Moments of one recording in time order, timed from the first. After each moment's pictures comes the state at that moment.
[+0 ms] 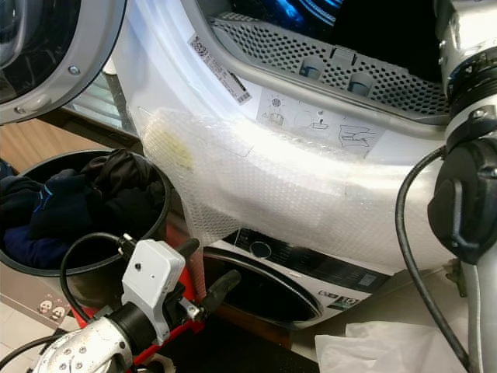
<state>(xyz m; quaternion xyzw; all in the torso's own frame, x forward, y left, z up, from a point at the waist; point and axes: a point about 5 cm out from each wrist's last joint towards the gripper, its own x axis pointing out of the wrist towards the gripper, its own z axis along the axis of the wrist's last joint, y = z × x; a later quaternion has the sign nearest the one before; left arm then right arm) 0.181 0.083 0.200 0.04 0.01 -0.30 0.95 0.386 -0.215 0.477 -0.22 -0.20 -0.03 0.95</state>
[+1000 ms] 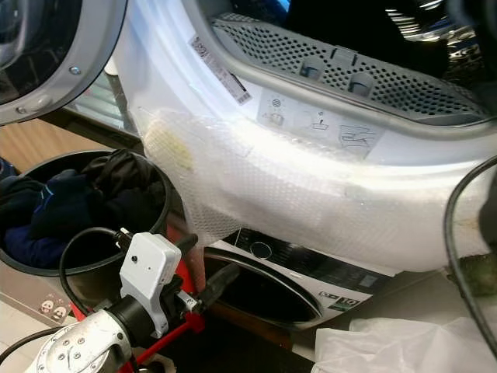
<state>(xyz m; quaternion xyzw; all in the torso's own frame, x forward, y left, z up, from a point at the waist) 0.188 0.085 0.203 0.03 0.00 -0.31 0.95 0.360 -0.266 0.483 -0.28 -0.11 0.05 0.95</state>
